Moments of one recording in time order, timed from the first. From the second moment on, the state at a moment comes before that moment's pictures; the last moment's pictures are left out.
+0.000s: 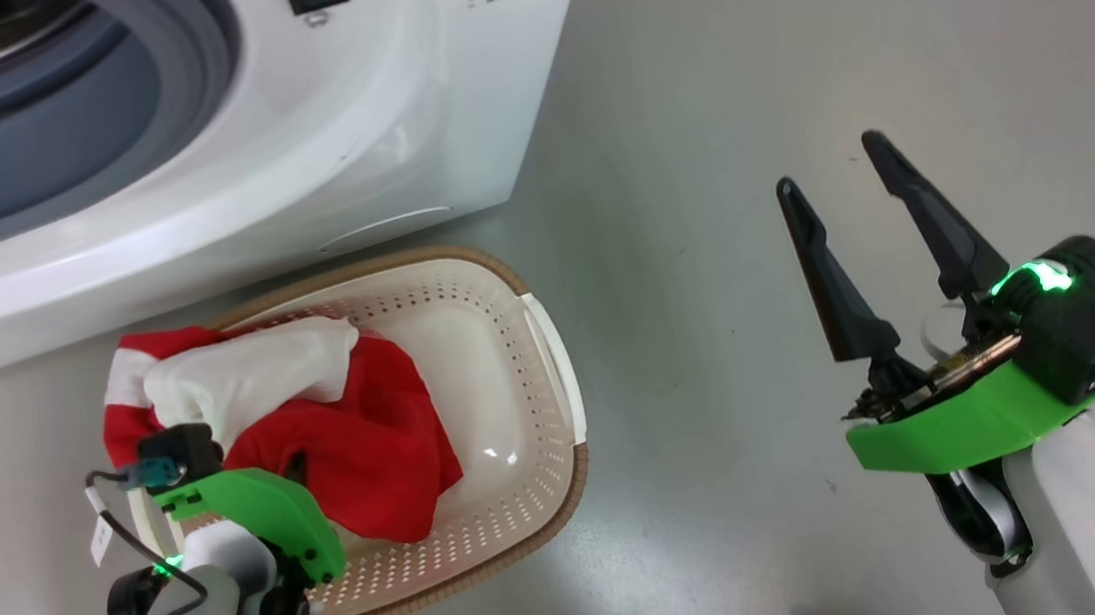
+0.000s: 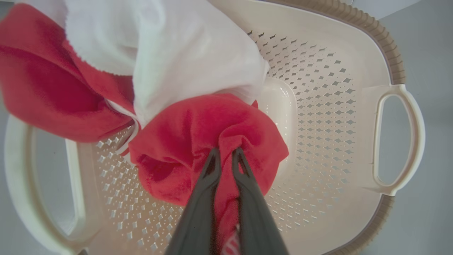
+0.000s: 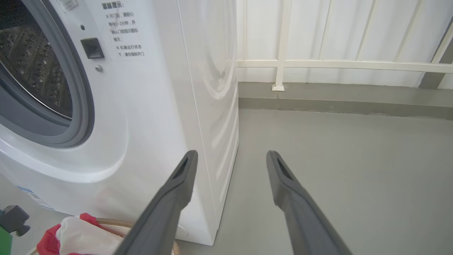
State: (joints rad) left arm -0.74 0.04 -0.15 1.28 -0.52 -0.11 -0.05; right arm -0.31 -0.10 0.15 0.03 0.25 0.13 -0.26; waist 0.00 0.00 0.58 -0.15
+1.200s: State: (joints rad) left arm -0.45 0.04 -0.14 0.94 -0.47 -0.12 -0.25; right arm -0.15 -0.09 0.04 0.19 0.23 0.13 -0.26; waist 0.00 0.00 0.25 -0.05
